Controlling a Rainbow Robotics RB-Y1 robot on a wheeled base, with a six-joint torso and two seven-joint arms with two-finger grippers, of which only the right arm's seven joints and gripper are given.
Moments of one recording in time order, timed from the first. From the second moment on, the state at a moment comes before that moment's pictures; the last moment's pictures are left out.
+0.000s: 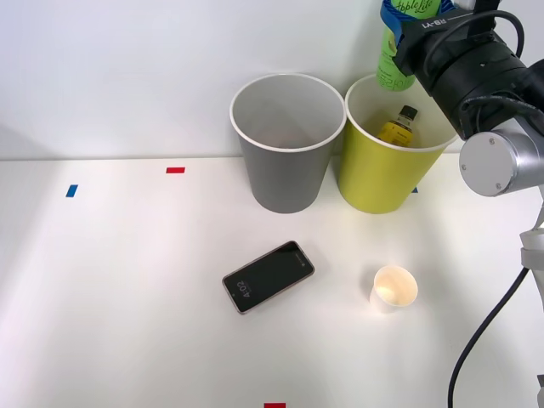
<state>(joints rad) -0.50 -0.40 0.01 -1.80 -0.54 0.32 1.74</state>
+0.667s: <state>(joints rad) -0.39 -0.40 0.07 -1.80 -0.53 0.11 1.75</state>
